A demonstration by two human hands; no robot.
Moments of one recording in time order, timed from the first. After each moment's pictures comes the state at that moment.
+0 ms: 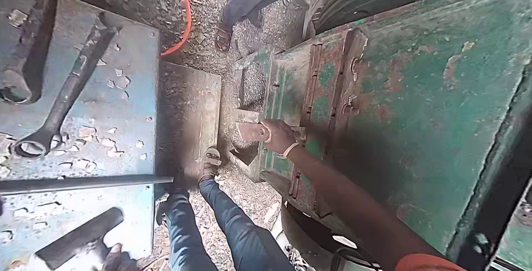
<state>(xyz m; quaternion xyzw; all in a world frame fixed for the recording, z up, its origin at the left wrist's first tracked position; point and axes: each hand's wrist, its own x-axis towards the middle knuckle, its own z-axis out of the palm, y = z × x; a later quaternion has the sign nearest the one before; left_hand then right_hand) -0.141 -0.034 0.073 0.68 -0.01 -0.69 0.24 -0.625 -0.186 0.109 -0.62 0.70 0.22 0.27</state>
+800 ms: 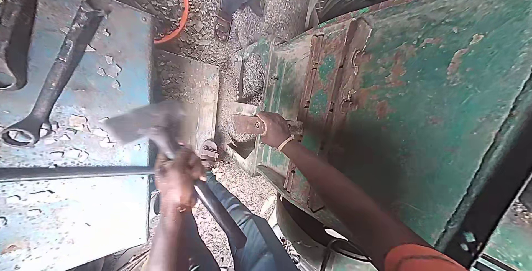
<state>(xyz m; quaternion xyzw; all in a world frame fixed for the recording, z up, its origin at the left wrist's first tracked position) -0.343 -0.183 0.121 0.55 -0.01 -0.75 0.37 -0.627 -0.178 0.105 -0.65 0.69 0.18 0.25</state>
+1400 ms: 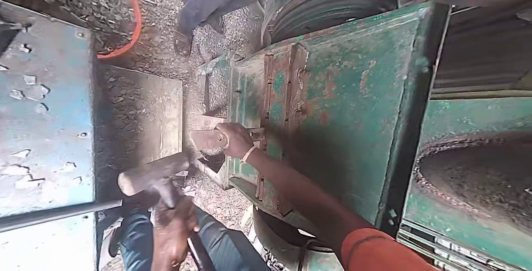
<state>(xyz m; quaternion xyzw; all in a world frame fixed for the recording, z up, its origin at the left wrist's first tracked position) -0.378 -0.115 0.139 0.55 -0.02 -0.80 0.25 -0.623 -0.196 0.112 -0.64 0.70 0.17 0.27</state>
